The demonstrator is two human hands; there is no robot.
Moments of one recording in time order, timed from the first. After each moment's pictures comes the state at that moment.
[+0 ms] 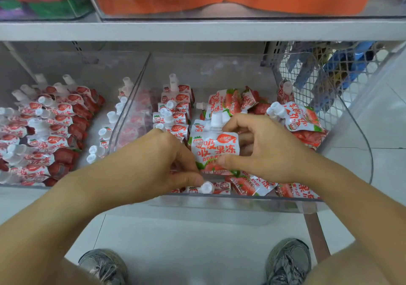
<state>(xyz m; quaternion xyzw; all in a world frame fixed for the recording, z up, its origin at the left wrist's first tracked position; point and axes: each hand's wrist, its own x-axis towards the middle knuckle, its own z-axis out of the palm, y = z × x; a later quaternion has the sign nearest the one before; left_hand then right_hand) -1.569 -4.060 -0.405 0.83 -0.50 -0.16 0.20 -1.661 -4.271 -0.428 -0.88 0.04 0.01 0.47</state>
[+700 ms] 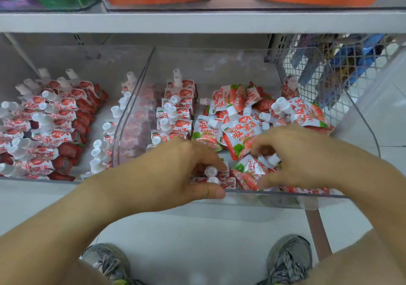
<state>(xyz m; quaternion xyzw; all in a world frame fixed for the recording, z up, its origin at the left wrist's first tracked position) -1.585 -4.068 -0.415 0.81 -0.53 -0.19 0.20 -1.682 -4.293 -0.414 -0.99 0.04 0.14 0.08</state>
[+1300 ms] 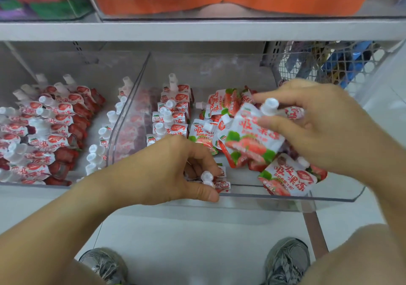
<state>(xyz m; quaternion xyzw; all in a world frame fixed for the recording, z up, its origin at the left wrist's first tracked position) -1.581 -4.074 -0.410 0.80 -0.45 -0.28 0.28 -1.686 -4.302 -0.386 -0.95 0.04 -0.17 0.27</state>
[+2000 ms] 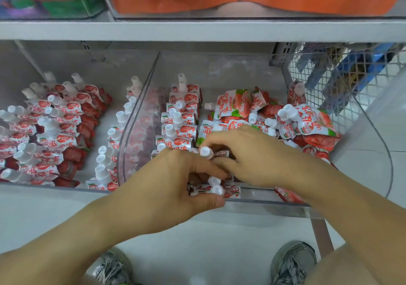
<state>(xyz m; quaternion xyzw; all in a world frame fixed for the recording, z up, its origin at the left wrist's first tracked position) -1.599 -4.057 -0.415 0.84 -0.41 -0.19 0.30 -1.634 -4.248 -0.431 -0.96 -0.08 0.04 0.27</state>
